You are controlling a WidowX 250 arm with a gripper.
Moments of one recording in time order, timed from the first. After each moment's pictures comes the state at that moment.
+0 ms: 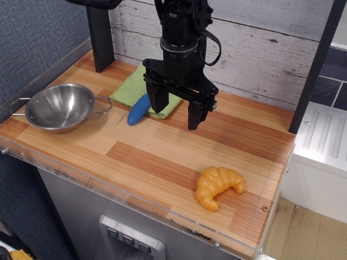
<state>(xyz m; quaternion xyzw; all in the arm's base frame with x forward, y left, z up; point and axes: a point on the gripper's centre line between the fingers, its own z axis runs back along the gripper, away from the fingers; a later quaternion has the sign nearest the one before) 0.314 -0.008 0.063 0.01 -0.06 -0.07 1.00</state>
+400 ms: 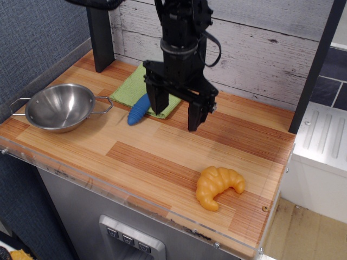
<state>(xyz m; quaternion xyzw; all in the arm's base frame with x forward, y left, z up) 0.309 -0.008 0.054 0.01 -0.05 -0.07 1.00</state>
